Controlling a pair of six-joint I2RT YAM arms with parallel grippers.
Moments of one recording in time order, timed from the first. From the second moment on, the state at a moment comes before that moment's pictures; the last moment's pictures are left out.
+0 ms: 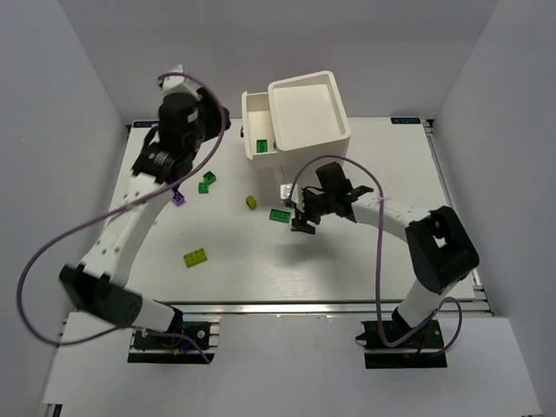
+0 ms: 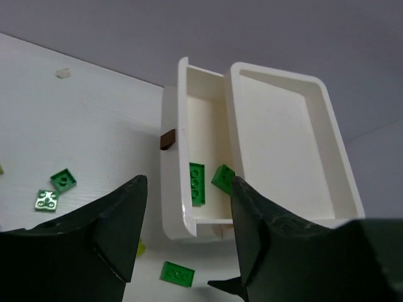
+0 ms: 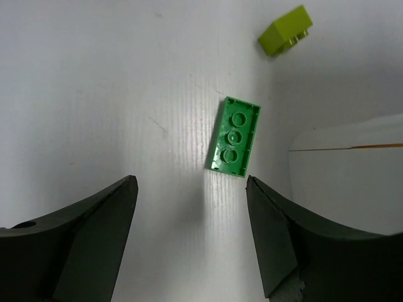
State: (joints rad) left arm -0.39 1.49 1.64 -0.39 -0.26 -0.54; right arm 0.57 1.66 1.04 -0.21 -0.70 -0.89
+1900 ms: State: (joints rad) left arm -0.18 1.47 1.11 -0.48 -0.31 -0.61; right arm 0.65 1.72 1.79 -0.31 -0.74 -0.46
